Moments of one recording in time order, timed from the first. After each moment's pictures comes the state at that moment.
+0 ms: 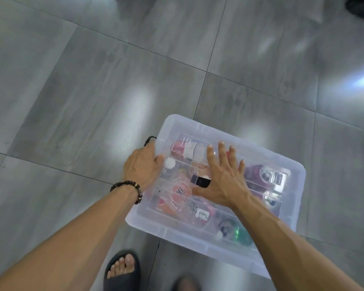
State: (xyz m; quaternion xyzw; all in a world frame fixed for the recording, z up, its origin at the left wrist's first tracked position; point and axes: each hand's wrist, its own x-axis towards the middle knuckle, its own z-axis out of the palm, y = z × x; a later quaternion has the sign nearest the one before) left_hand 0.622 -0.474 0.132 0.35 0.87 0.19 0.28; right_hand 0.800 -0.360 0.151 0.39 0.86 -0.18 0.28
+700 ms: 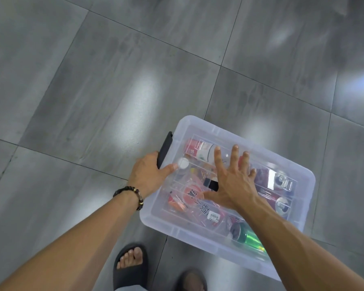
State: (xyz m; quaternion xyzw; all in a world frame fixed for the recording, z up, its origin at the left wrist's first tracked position) left_hand 0.606 -0.498 0.128 0.23 0.83 0.26 0.44; right_hand 0.783 -0.368 0.140 0.39 0.85 -0.12 0.34
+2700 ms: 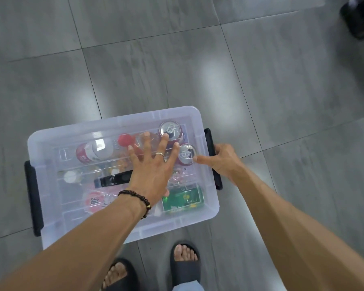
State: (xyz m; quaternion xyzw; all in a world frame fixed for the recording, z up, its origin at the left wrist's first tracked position) left_hand 0.832 -0.377 0.138 0.74 0.60 -0.19 0.23; right_hand 1.026 -0.313 0.133 0.70 0.42 -0.57 -0.03
